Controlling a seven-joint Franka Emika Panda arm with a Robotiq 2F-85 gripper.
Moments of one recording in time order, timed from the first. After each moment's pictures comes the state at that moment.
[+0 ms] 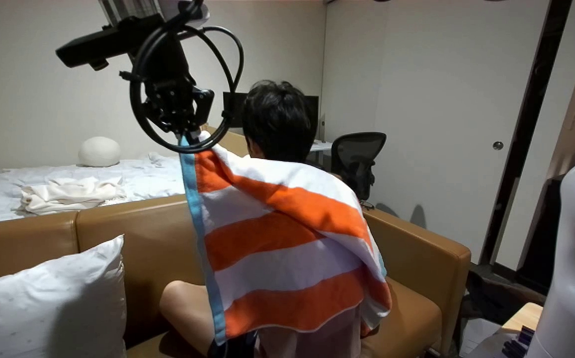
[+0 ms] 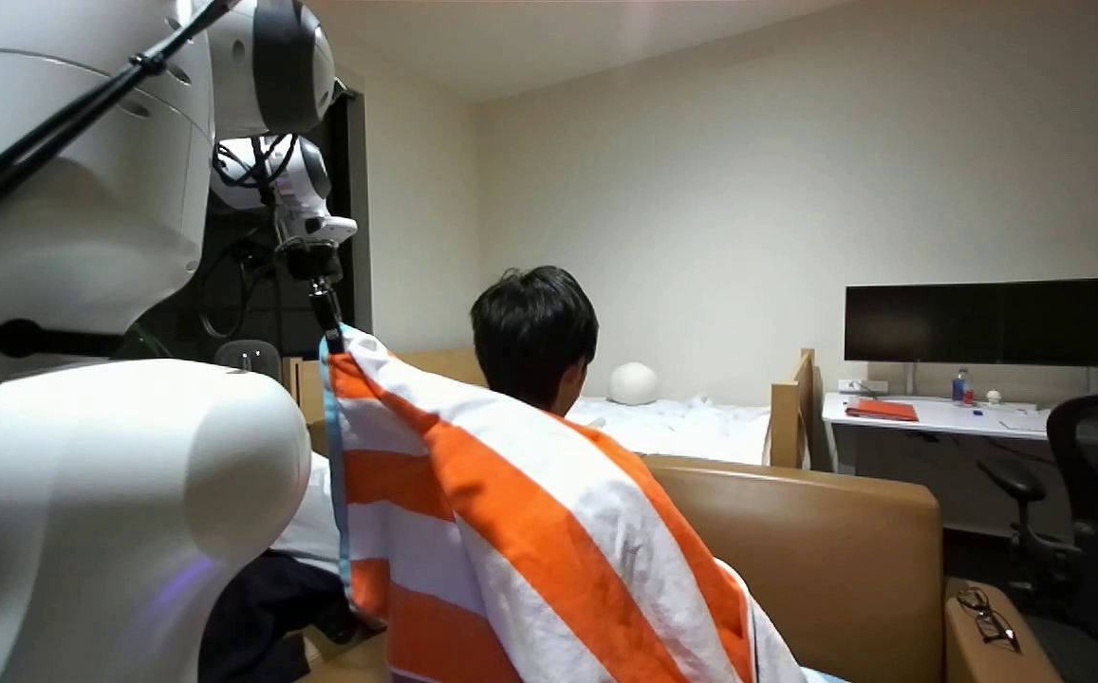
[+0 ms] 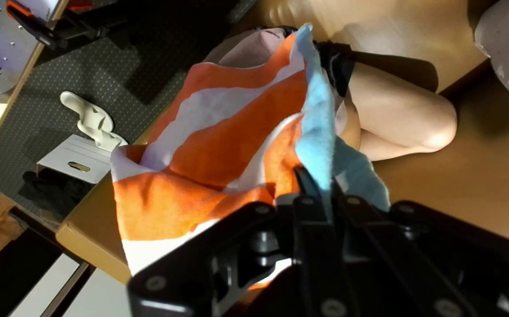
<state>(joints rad) 0.49 0.23 0.33 -1.51 -0.29 1.55 1.64</state>
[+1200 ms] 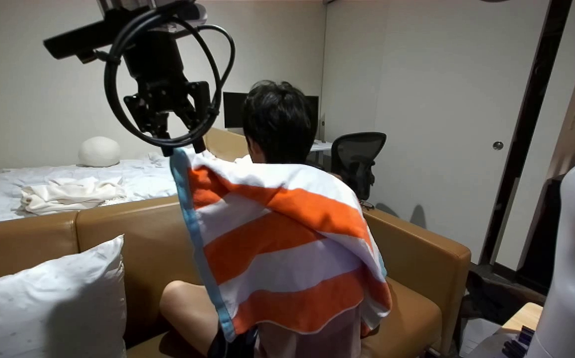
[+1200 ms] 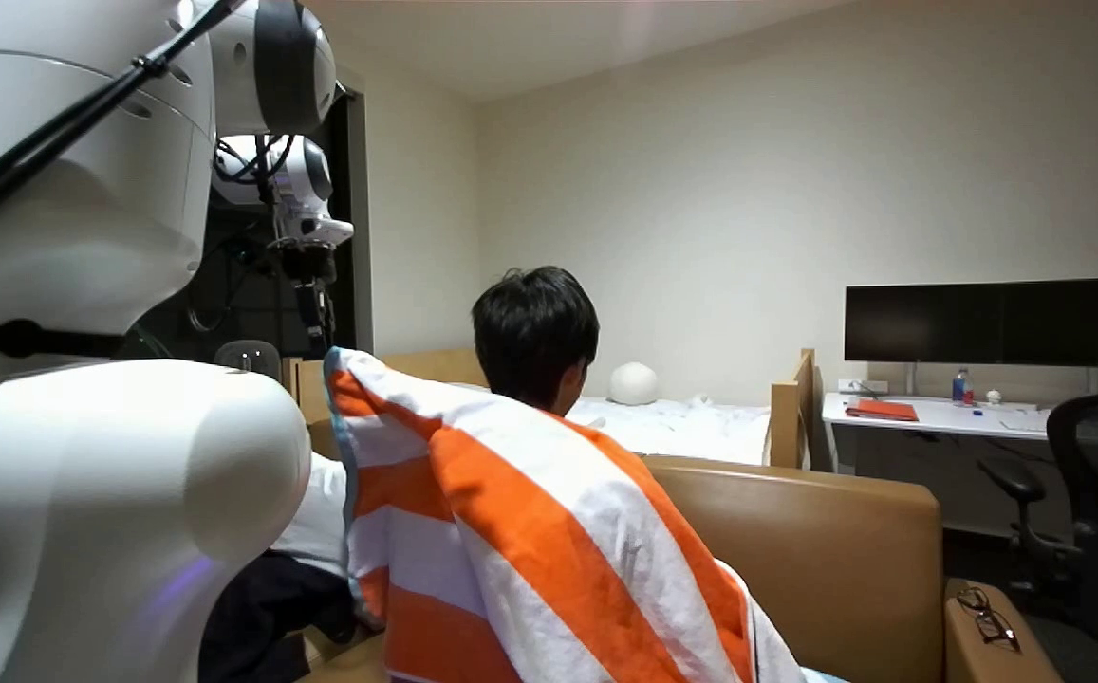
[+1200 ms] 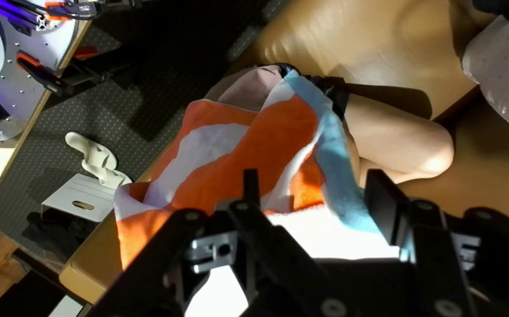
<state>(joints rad) 0.49 0.23 0.32 -1.50 -0.20 1.55 1.68</state>
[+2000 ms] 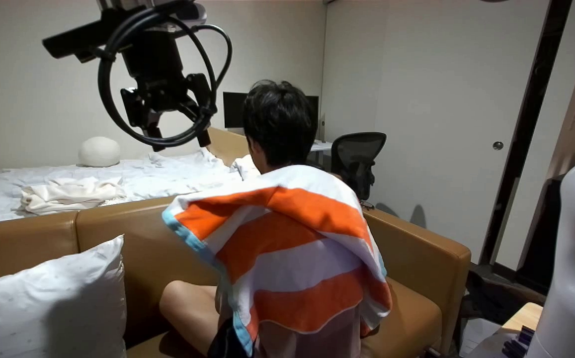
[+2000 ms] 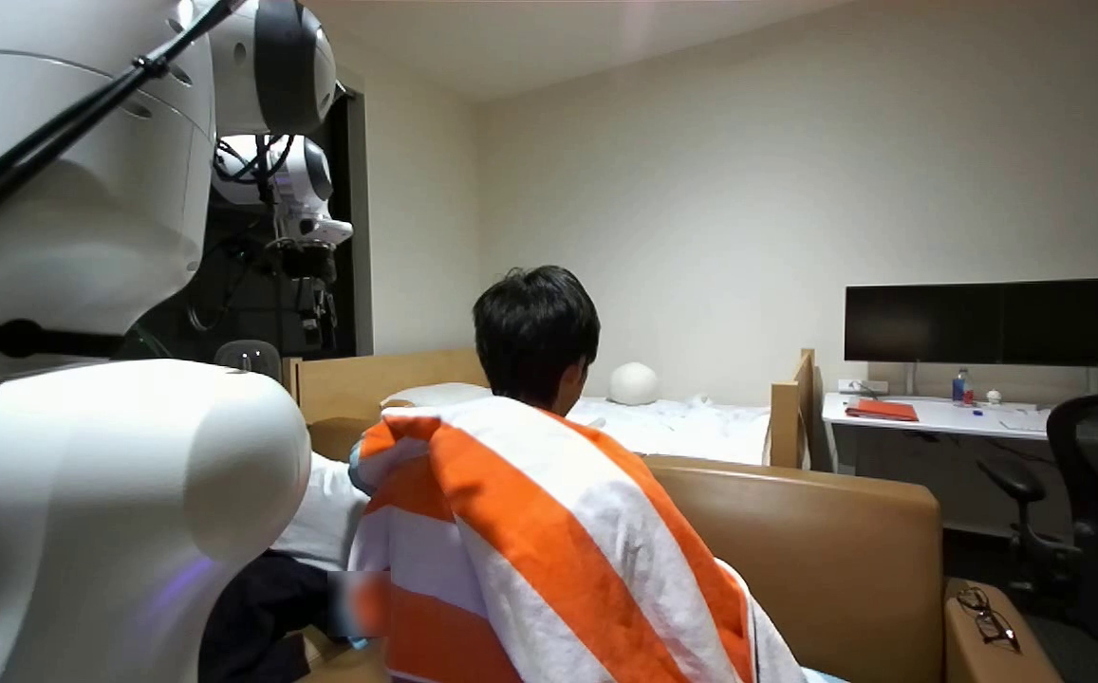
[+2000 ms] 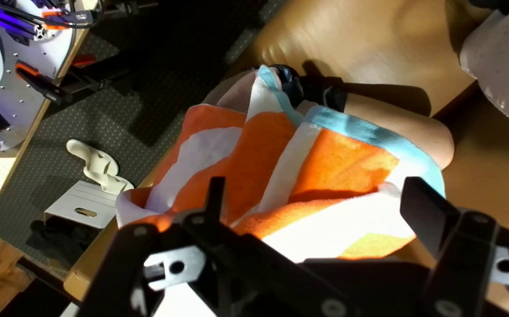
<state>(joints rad) 0.49 0.23 0.32 -1.50 -0.20 1.56 1.71</state>
